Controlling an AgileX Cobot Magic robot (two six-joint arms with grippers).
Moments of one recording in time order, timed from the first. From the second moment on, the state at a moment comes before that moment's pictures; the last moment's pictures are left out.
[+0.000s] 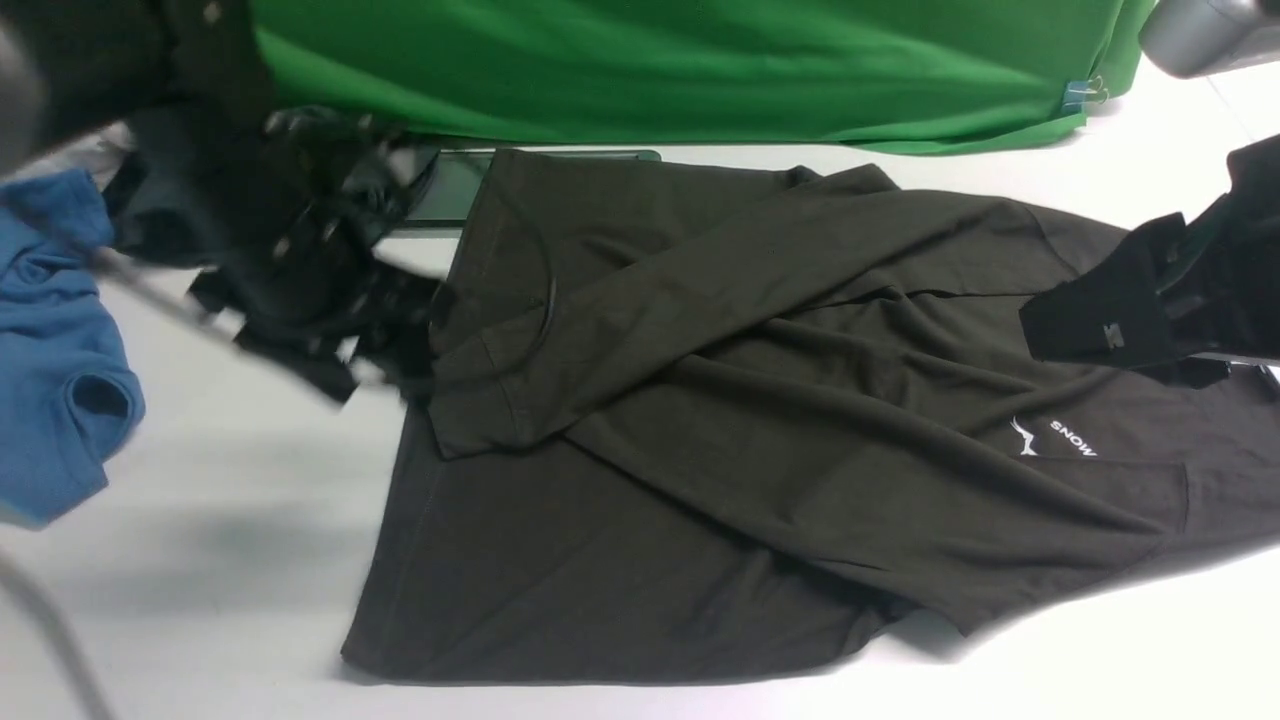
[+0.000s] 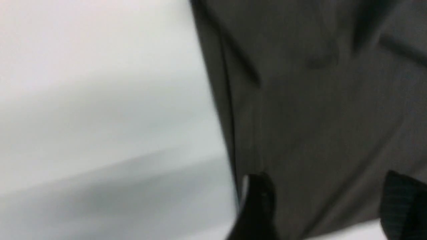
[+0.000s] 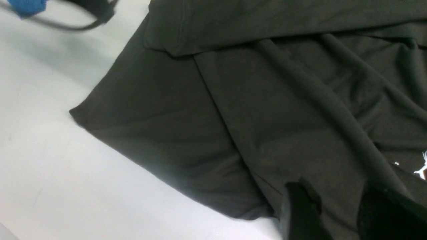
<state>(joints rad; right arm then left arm) 0.40 1.12 -1.11 0.26 0.96 -0.12 -0.13 1.74 -1.35 -0.18 1.21 0.12</state>
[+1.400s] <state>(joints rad) 0.40 1.24 -0.61 0.23 0.60 -0.59 -0.13 1.53 -0.67 -0.41 0.63 0.23</state>
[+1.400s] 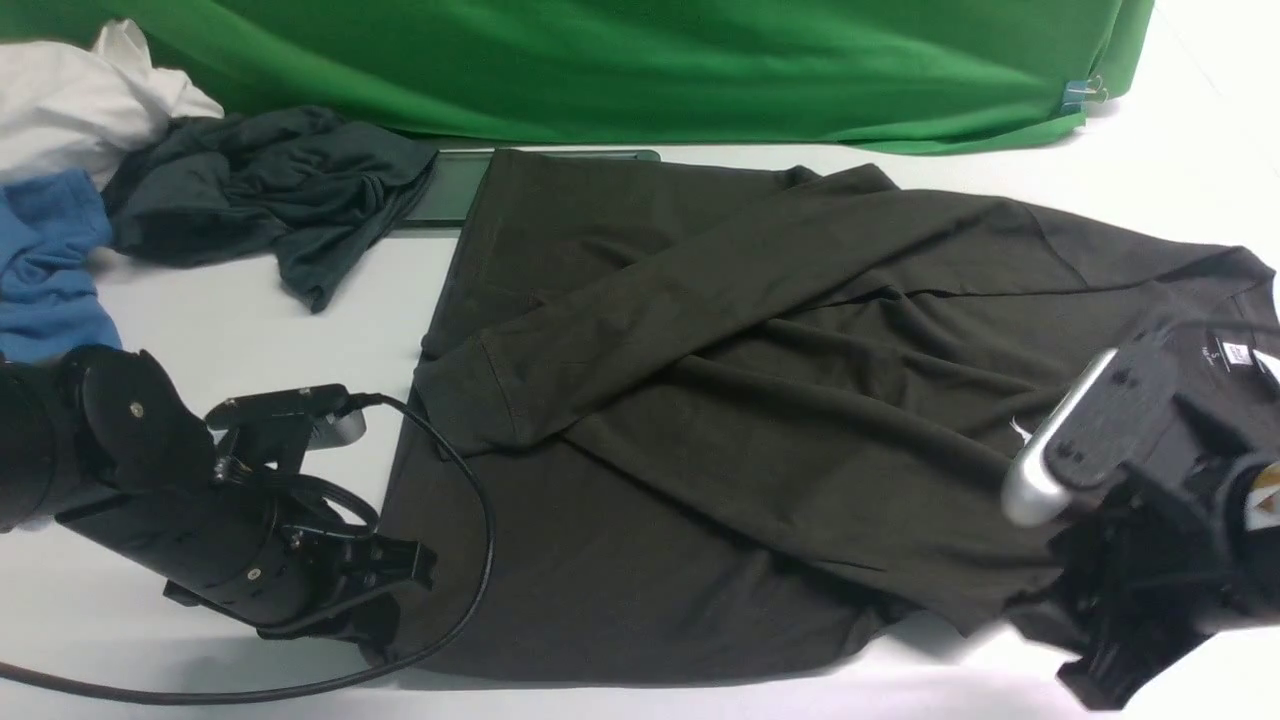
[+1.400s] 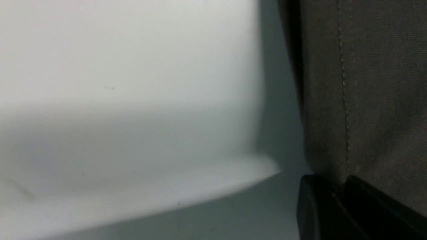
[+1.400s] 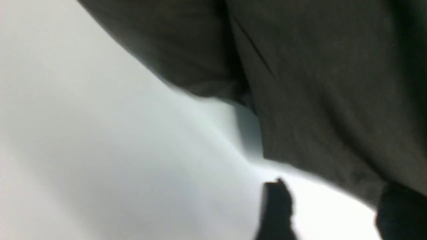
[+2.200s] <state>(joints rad) 0.49 1.56 -0.63 -0.01 0.37 -0.35 -0.13 1.53 -0.67 -0.40 0.63 0.23</state>
